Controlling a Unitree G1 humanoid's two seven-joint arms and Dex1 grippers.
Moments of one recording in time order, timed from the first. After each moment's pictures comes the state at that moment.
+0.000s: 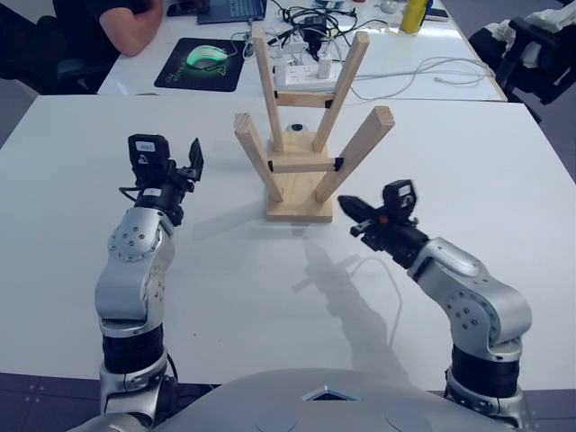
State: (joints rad) left arm -0.08 0.18 0.10 -0.60 -0.15 0.72 0.03; right arm 0.06 -0.25 -0.13 -0.70 0.53 0.94 0.29
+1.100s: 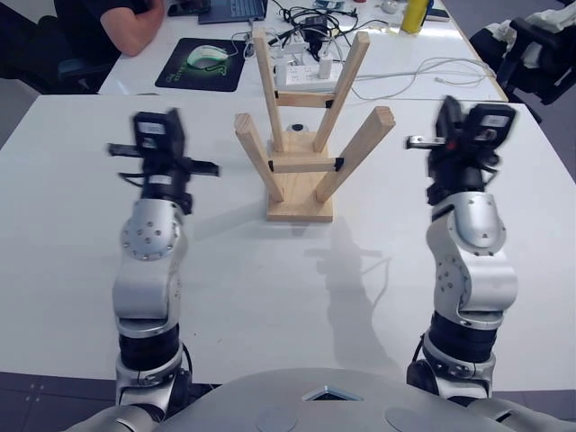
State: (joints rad) left arm -0.18 0.12 -0.14 -0.63 0.00 0.70 -0.03; right arm -0.22 -0.13 0.03 -0.60 0.14 0.58 0.03
